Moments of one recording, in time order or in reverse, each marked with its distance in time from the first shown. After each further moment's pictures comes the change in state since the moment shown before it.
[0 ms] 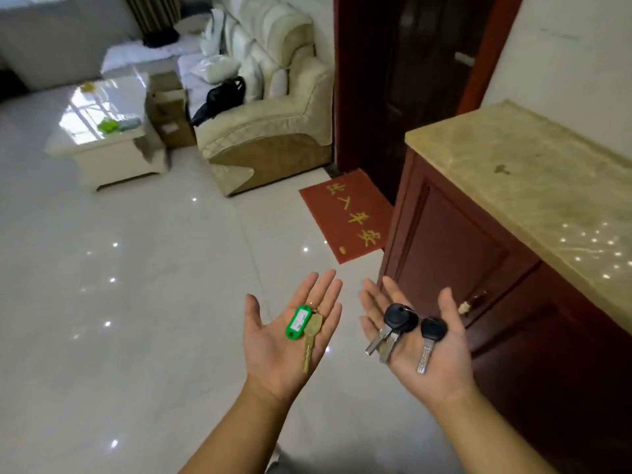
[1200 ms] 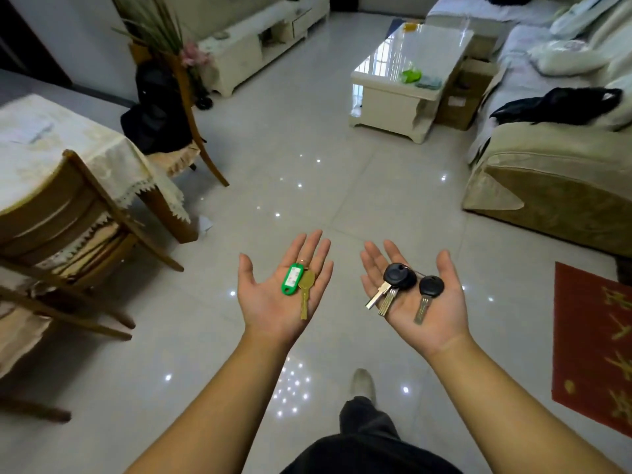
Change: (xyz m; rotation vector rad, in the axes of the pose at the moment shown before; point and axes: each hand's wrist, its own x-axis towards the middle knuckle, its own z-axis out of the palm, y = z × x) left_hand -0.195 0.491 -0.163 -0.277 0.039 0.883; right_hand 0.391 0.450 0.245 -0.284 -0.222 0.790
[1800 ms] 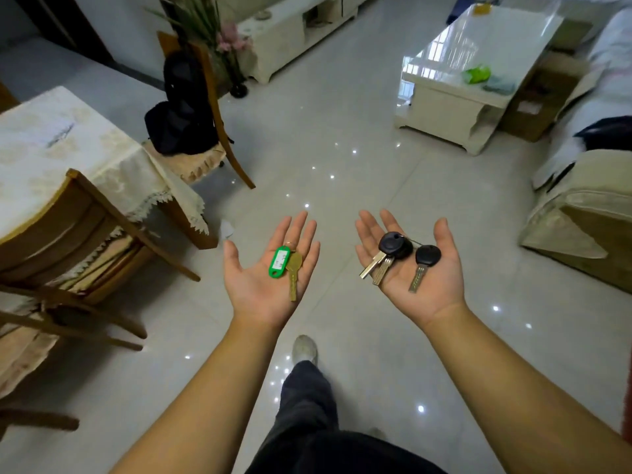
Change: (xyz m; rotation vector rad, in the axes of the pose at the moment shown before) left_hand 0.219 0.150 0.032 -0.005 0.084 0.240; right_hand 0.290 -0.091 0.079 -0.003 -0.113 0.151
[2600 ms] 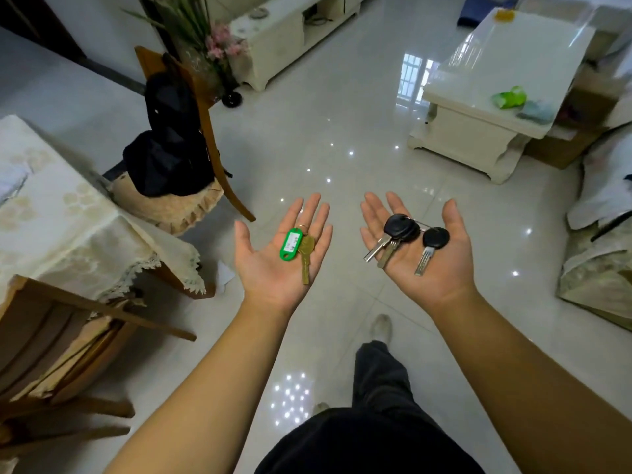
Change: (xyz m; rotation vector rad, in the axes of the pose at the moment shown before) left_hand 0.325 0.215 0.053 -0.003 -0.001 -0.044; right_hand 0.372 -0.070 0.090 -0.064 0.053 -0.071
